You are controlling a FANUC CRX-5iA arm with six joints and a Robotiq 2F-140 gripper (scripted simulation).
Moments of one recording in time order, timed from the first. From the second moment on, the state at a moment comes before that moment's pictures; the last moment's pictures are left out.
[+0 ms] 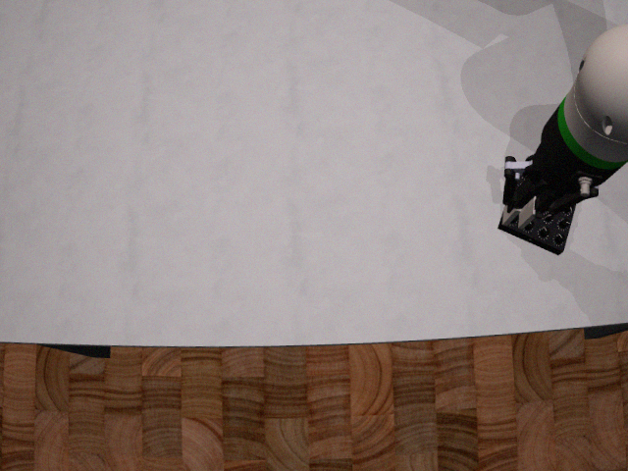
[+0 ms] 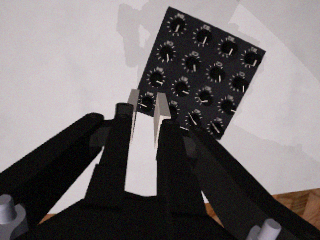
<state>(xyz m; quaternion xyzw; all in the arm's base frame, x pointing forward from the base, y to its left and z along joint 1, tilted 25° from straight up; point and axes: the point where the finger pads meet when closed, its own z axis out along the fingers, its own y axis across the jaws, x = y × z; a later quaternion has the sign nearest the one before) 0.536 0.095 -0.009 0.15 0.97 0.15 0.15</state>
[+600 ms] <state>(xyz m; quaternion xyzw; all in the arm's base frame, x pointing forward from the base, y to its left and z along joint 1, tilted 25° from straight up) 0.536 0.095 -0.009 0.15 0.97 0.15 0.15</state>
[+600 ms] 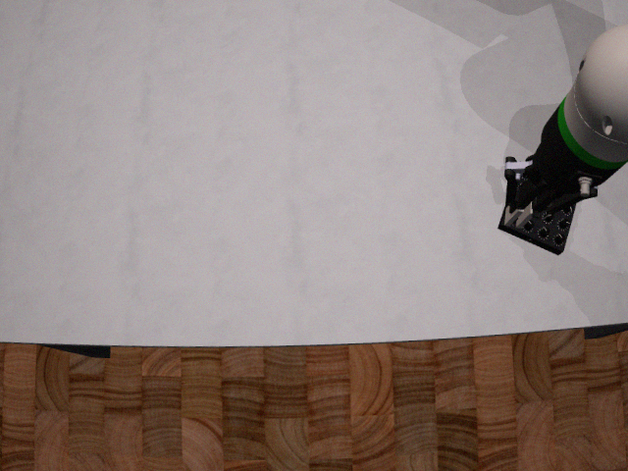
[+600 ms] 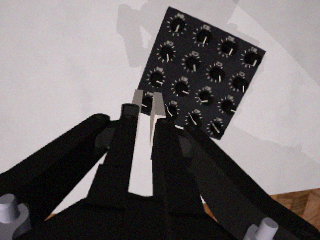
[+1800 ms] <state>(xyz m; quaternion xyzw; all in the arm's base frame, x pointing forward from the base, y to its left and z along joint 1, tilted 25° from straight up) 0.536 0.095 -0.009 0.24 0.95 0.17 0.13</state>
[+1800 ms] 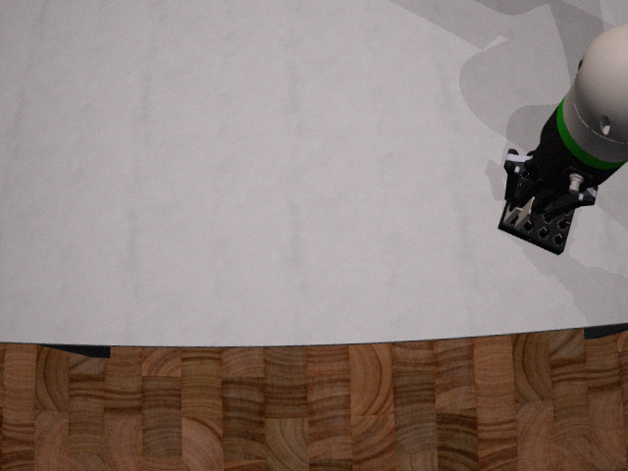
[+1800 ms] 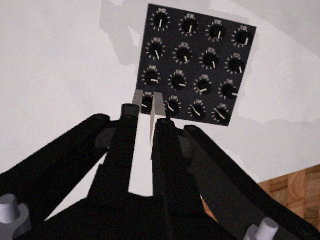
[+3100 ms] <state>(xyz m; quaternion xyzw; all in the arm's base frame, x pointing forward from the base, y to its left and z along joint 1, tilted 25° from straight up) 0.536 0.095 -0.009 0.35 0.91 0.18 0.11</state>
